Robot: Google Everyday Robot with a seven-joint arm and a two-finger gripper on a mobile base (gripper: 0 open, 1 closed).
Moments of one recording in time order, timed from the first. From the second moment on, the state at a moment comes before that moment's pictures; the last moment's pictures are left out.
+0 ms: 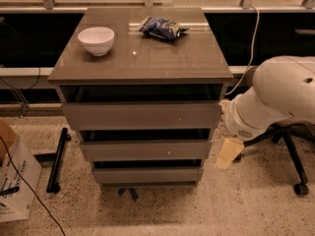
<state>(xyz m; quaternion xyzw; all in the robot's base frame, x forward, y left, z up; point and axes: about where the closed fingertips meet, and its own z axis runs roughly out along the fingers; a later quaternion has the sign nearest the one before) 0.492 -0.180 0.774 -0.60 0.77 -0.01 0.20</state>
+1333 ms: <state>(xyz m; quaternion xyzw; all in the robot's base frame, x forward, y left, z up) 0.546 -0.165 0.654 -0.59 0.78 0.05 0.20</state>
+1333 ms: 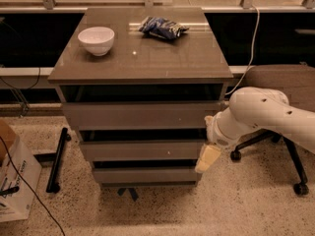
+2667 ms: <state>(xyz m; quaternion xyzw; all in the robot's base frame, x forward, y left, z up) 0.580 -0.158 0.524 -0.55 0.80 0.10 0.23</state>
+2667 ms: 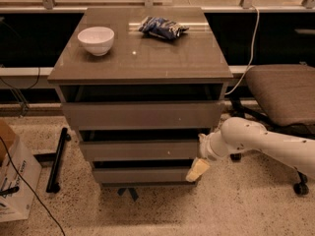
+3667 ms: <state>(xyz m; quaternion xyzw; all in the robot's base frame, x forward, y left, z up) 0.628 -0.131 0.456 -0.55 0.79 0.13 0.22</state>
